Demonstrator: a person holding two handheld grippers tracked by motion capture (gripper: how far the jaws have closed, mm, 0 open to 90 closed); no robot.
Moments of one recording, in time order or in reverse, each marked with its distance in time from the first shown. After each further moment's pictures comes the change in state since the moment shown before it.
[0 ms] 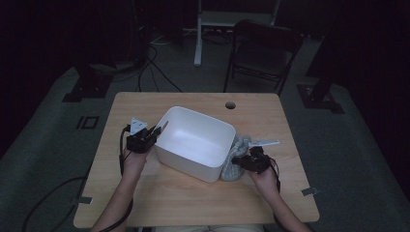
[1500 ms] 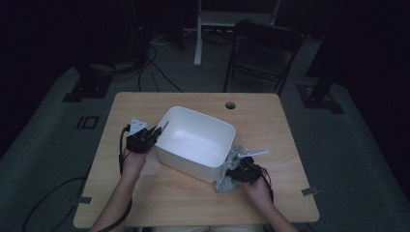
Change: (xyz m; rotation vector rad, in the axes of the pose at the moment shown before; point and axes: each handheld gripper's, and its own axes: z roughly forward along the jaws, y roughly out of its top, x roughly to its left) left arm 0.001 0.000 0.000 0.003 -0.025 0.002; right arm 0.020 -0.027 0.027 0.104 0.004 -0.004
